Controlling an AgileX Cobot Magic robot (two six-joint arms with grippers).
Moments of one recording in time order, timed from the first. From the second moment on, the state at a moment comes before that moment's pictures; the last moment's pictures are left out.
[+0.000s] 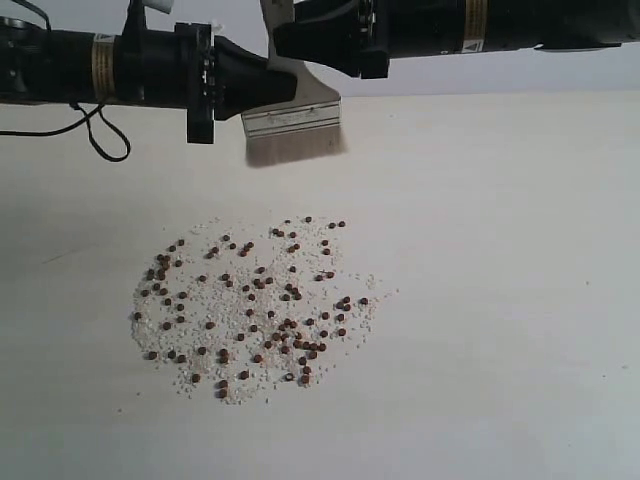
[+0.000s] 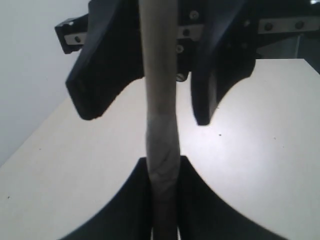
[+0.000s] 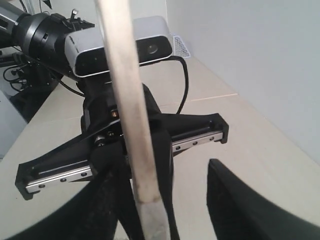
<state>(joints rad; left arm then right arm) -0.23 2.06 -1.36 1.51 -1.21 -0.96 0.22 2.06 -1.48 -1.50 -1.21 1.17</state>
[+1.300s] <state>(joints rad) -0.28 2.06 -1.36 1.51 -1.19 -0.97 0.22 2.06 -1.48 -1.47 -1.26 1.16</state>
